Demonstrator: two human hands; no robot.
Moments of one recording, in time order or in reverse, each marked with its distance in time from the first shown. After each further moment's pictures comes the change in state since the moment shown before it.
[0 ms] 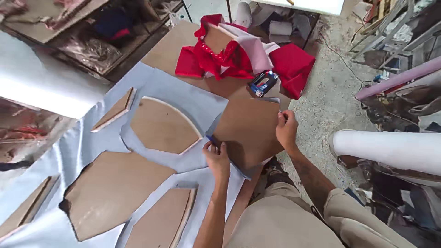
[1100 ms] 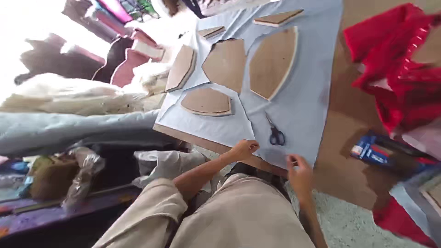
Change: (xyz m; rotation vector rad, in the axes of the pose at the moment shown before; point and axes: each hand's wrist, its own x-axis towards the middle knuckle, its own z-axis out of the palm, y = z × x) left_hand -0.055 -0.034 0.057 0.548 -0.180 -0.435; right_hand 0.085 0.085 0.077 0.233 -1.356 -0.488
